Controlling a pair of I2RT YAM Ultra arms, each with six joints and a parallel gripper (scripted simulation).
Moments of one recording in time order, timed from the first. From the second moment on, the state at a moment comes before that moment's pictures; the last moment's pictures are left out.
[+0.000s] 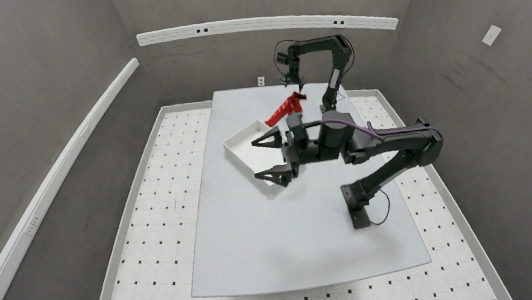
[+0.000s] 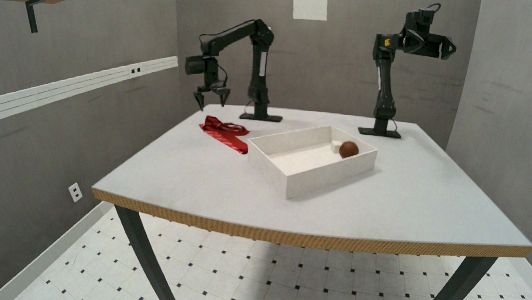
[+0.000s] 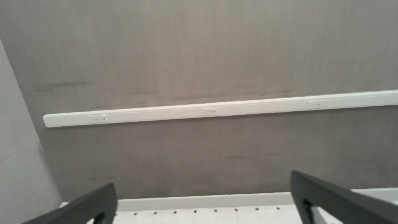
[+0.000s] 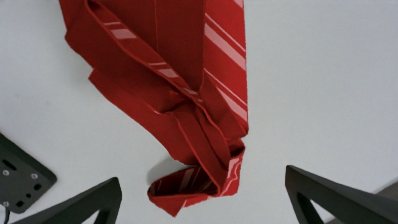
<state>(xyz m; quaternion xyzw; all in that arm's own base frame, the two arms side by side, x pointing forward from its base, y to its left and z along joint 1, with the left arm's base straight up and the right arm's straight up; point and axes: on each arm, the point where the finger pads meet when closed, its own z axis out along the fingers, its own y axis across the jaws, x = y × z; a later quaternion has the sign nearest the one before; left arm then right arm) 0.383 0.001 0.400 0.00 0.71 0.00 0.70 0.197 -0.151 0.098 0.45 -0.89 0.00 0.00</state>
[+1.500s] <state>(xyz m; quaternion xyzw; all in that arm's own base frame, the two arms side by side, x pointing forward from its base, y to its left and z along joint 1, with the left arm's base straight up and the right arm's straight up) 0.383 0.001 0.400 0.00 0.71 0.00 0.70 0.234 -0.114 0.207 0.38 -0.91 -0.01 -0.16</state>
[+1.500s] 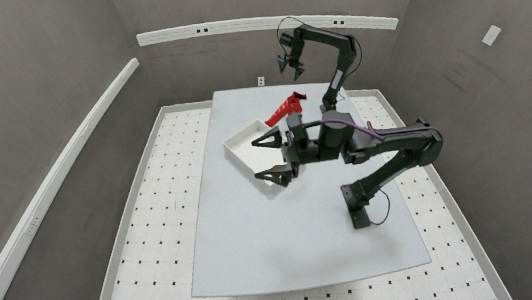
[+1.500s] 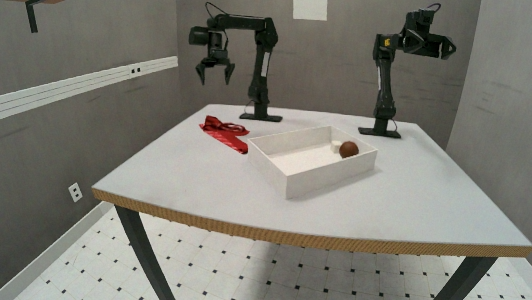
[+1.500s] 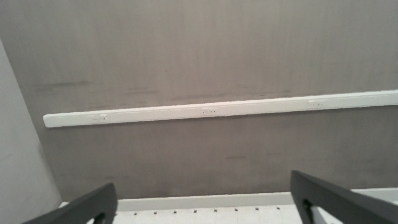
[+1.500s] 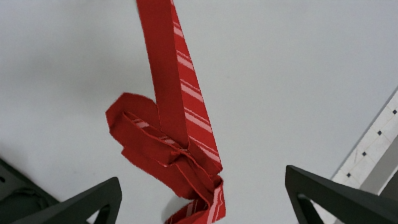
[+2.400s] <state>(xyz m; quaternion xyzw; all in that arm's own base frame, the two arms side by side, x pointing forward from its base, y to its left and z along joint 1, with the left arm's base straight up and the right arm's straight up) 0.383 0.001 0.400 0.00 0.71 0.00 0.70 0.319 -0.038 0.316 0.19 -0.85 -0.03 -0.49</state>
